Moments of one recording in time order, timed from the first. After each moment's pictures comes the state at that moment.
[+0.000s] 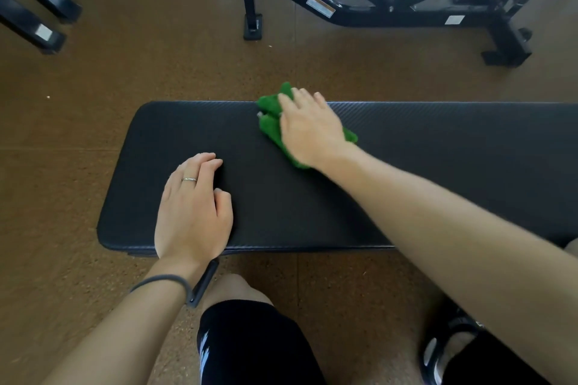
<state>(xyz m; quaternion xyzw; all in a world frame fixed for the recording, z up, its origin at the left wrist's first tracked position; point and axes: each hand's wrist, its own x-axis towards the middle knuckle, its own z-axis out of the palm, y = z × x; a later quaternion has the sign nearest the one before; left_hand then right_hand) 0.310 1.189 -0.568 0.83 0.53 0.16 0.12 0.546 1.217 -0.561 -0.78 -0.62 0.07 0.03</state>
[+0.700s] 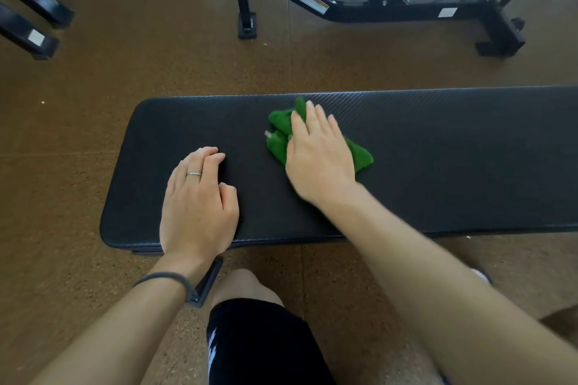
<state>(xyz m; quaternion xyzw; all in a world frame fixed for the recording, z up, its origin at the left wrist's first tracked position) 0.306 1.189 -0.574 0.84 0.51 0.17 0.11 0.501 1.156 -0.568 -0.83 -0.55 0.07 0.09</state>
